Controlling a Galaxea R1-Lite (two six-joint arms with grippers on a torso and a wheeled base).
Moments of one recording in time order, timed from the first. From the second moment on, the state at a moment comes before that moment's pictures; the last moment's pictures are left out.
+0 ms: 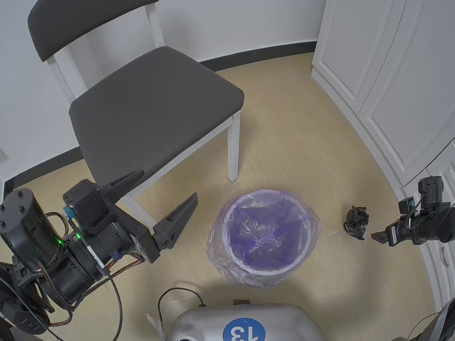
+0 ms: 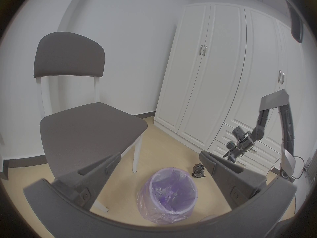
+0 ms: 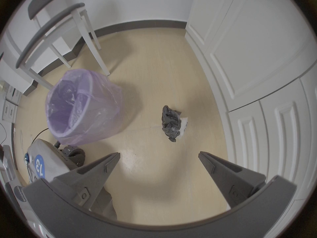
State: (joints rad) left arm -0.73 1.42 -0.32 -1.18 0.14 0.04; right arm -0.14 1.85 -0.54 -0.50 0.08 -0.30
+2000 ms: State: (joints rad) left arm -0.68 1.55 -0.22 -1.29 0.15 -0.01; right arm -0.15 2.62 -1.35 -0.44 -0.06 0.10
